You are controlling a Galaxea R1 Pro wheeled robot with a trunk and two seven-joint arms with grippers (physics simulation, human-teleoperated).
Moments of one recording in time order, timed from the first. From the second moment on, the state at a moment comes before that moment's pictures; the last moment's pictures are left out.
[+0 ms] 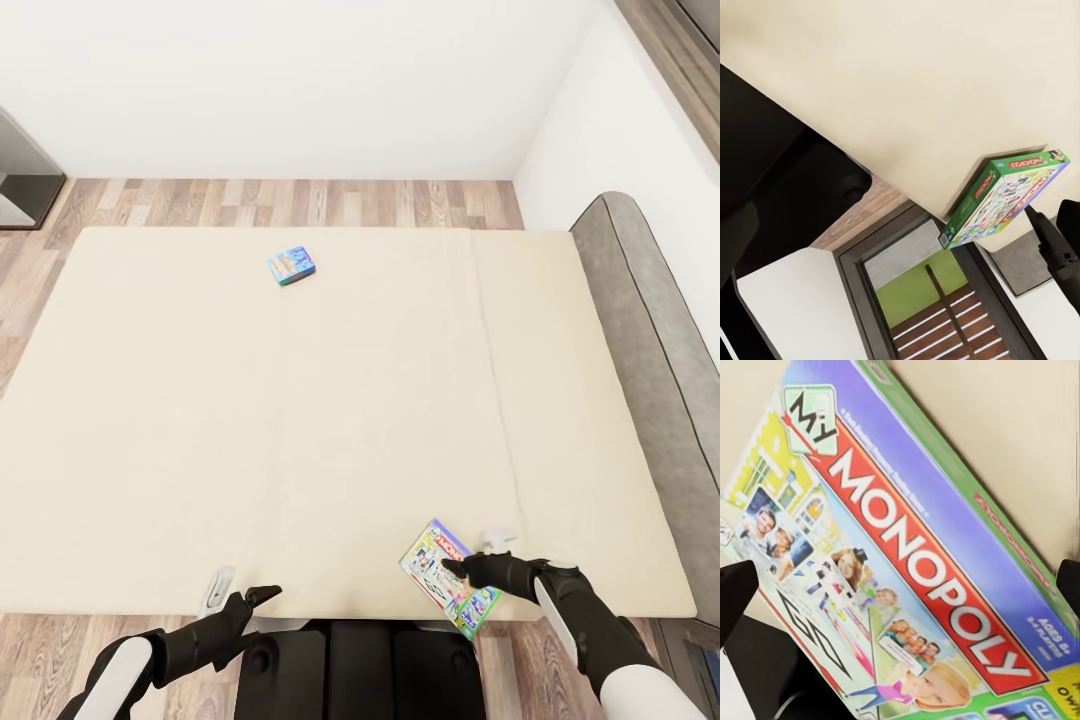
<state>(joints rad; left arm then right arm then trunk) -0.21 0.14 0.04 -1.08 1.17 0.84 -0.07 -0.53 -0.14 -0.02 -0.74 -0.01 0.39 0.57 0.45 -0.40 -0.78</state>
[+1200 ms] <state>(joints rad) -0.21 0.14 0.04 -1.08 1.17 0.84 -0.07 -0.53 -0.19 -0.19 -0.74 0.00 0.45 0.58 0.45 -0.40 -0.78</state>
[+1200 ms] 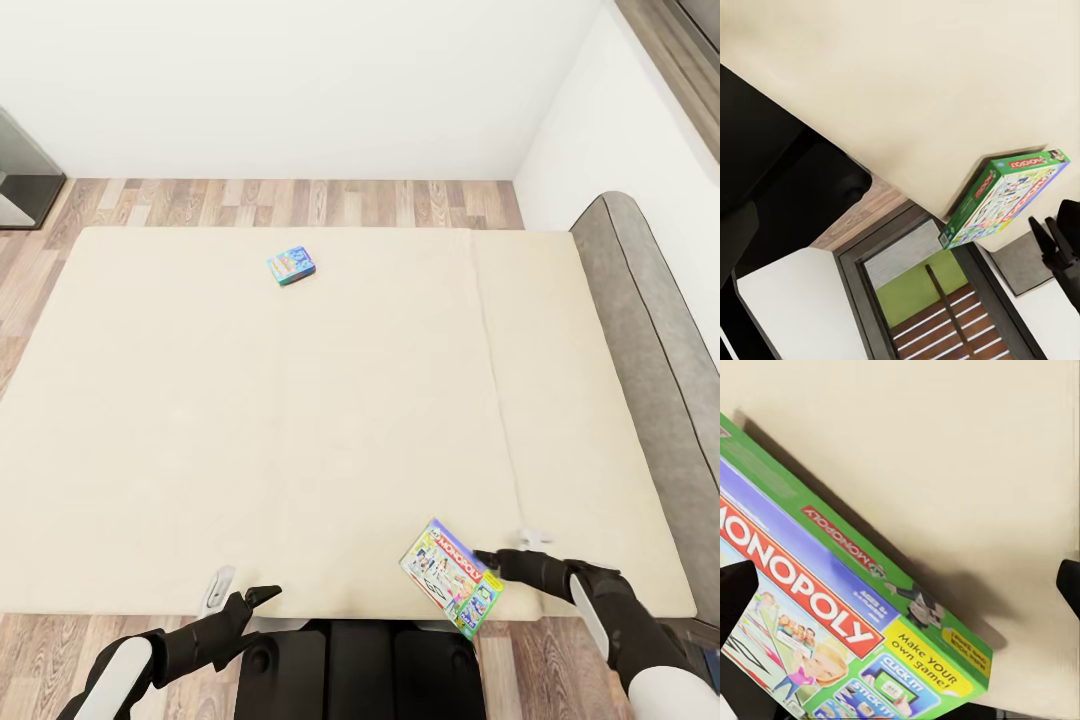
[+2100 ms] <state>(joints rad) -0.21 0.14 0.04 -1.08 1.17 0.84 -0.07 -0.51 -0.25 -0.22 -0.74 0.00 0.59 0.66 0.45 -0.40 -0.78</state>
